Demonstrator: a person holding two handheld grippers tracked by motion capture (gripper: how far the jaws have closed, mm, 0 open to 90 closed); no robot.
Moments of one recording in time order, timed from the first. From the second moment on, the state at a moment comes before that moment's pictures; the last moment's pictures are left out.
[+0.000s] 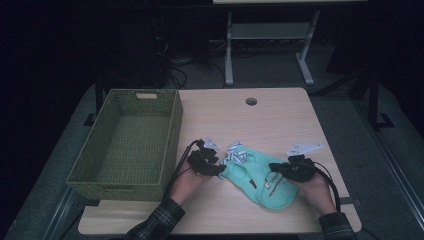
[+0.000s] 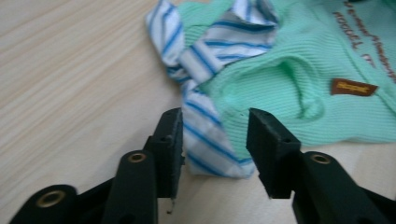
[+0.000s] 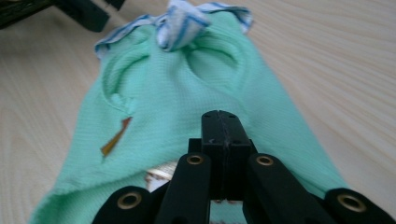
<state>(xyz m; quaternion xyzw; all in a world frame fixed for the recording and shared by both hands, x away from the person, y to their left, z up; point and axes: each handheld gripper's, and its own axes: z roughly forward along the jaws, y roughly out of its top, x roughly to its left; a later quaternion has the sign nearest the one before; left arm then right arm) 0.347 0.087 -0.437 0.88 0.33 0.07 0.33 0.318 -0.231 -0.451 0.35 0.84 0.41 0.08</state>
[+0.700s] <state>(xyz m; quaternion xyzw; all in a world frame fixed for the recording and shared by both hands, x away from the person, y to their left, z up) 0.351 0.080 -0.459 0.89 0.32 0.06 0.32 0.309 -0.186 -0.469 0.31 0.88 0.36 0.08</state>
